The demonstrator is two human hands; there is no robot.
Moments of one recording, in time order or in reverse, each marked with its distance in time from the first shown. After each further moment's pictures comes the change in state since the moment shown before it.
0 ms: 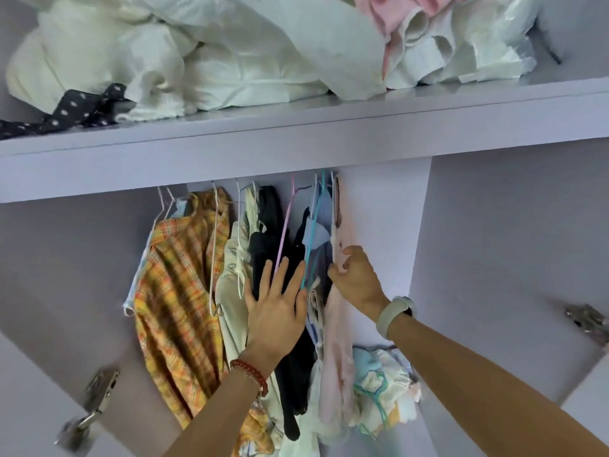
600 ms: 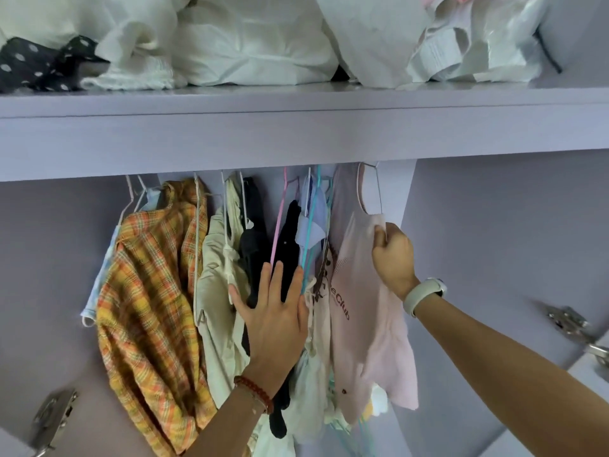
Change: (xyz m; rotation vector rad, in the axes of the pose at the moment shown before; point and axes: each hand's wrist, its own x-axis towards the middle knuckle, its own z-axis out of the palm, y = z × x) left_hand 0.002 0.000 0.020 0.037 0.135 0.042; right_hand 0.037 0.008 -0.042 -0.144 0.395 -0.106
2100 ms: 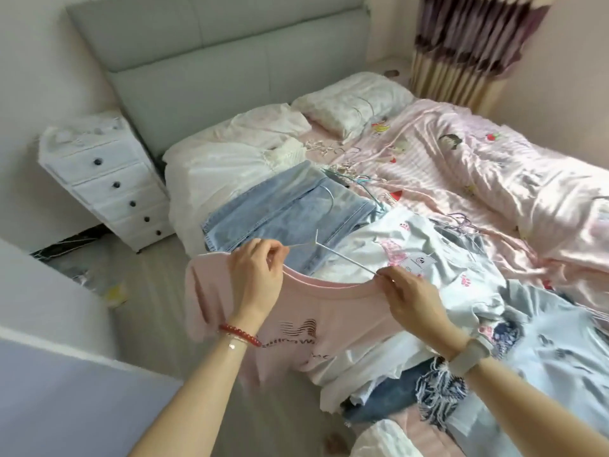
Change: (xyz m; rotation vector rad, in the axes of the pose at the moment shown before) left_hand -0.480 0.529 -0.164 -1.288 -0.813 1.465; right_hand -0.739 0.054 -0.465 -0.898 0.919 1.179
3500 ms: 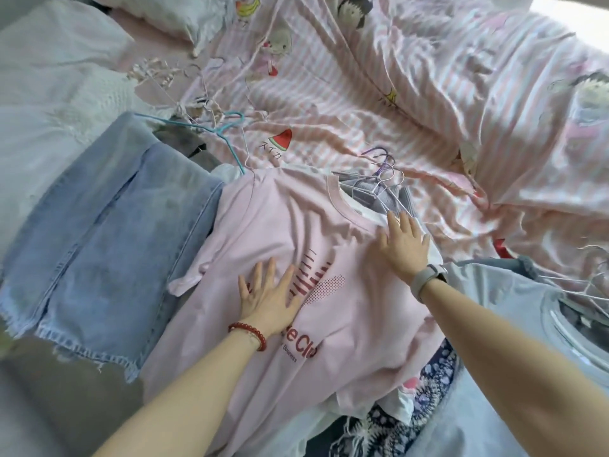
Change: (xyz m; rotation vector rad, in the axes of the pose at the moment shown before) left_hand 0.027 0.073 0.444 0.547 -1.217 0.073; right_hand 0.088 0.462 0.055 -0.166 -0.304 0.907
